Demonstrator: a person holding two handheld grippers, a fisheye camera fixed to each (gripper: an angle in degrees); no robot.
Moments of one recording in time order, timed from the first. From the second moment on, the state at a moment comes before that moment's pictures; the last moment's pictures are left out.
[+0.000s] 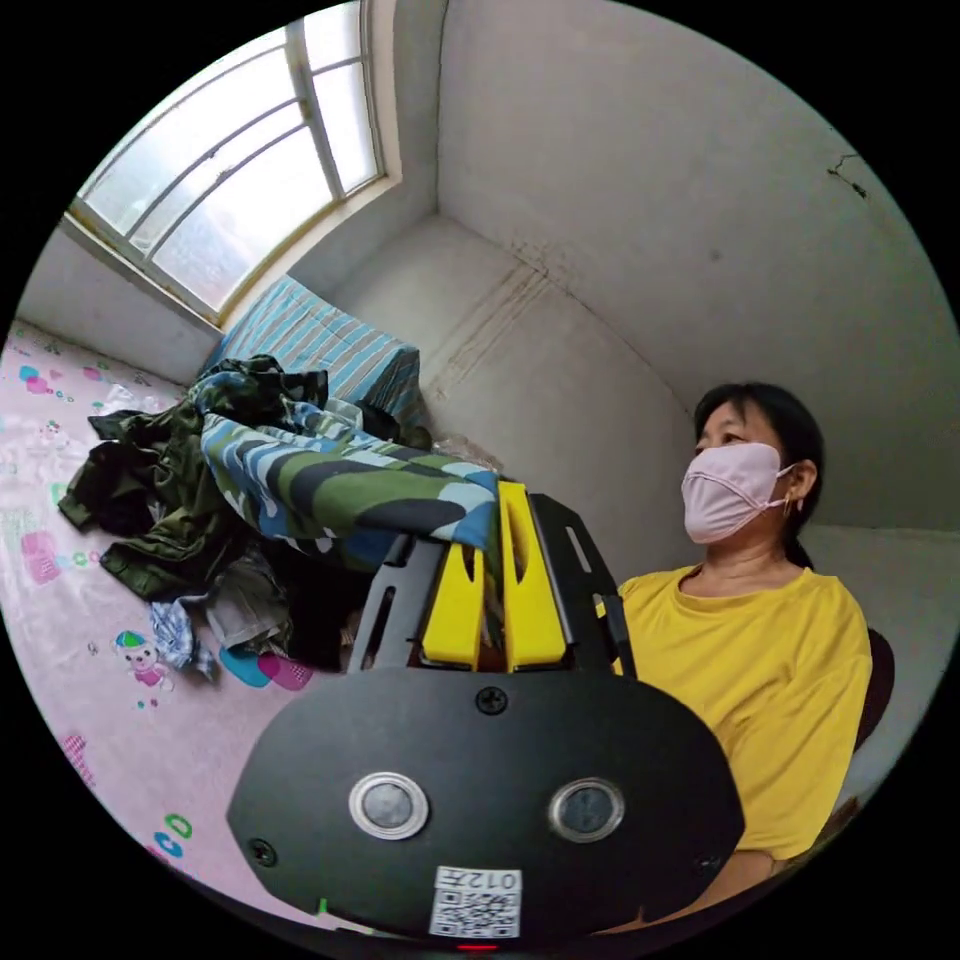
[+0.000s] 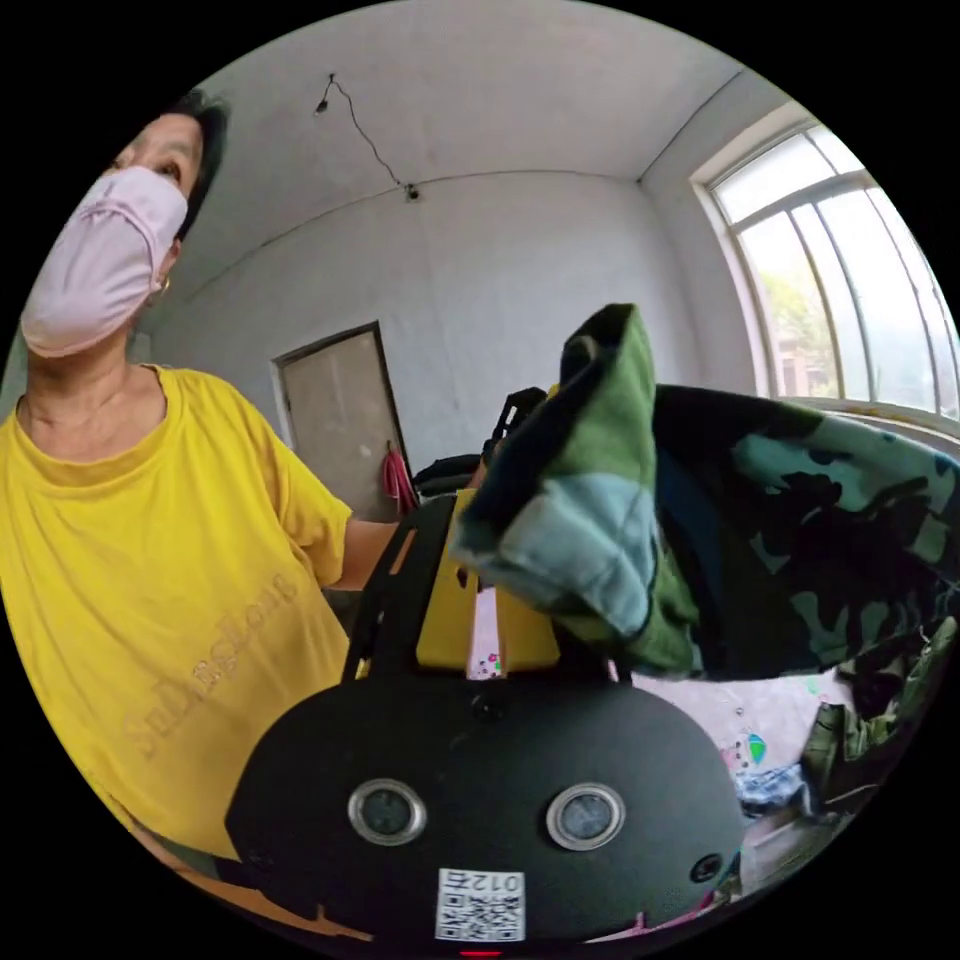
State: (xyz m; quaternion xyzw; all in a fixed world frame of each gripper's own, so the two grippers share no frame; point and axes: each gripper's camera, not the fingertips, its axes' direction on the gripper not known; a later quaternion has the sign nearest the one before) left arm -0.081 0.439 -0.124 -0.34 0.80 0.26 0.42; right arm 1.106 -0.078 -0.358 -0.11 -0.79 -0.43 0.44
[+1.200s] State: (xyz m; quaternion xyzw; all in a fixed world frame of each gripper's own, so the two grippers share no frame) left arm -0.513 0.255 -0.107 -0.28 0.22 0.29 0.89; right arm 0.873 0.306 -0.250 -0.42 -0.35 -0.50 0.68
